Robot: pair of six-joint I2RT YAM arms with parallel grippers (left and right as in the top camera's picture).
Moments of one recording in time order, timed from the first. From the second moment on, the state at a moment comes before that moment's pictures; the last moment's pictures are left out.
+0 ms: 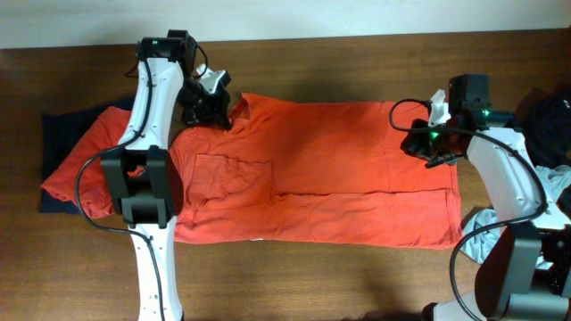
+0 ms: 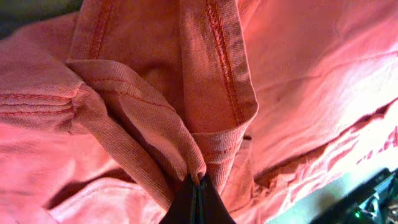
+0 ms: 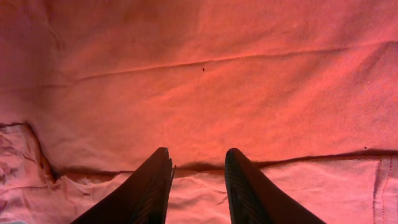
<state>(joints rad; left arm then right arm) -0.08 2.48 2.37 -1.52 0.46 0.10 -0.12 1.69 1.29 -0.85 -0.28 0.21</state>
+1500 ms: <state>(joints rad) -0.08 2.49 2.52 -1.53 0.40 0.10 -0.12 1.69 1.29 -0.85 -0.28 0.21</state>
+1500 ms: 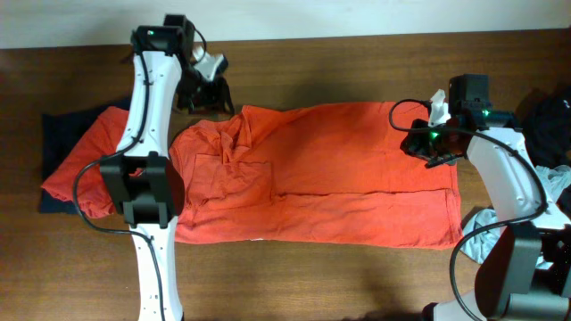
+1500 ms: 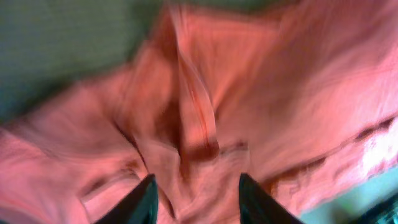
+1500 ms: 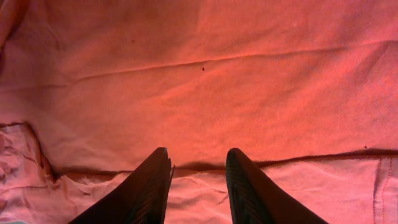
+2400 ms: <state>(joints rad) -0.16 2.63 2.52 -1.27 0.27 0.14 -0.12 1.69 1.29 -0.86 -0.28 0.21</state>
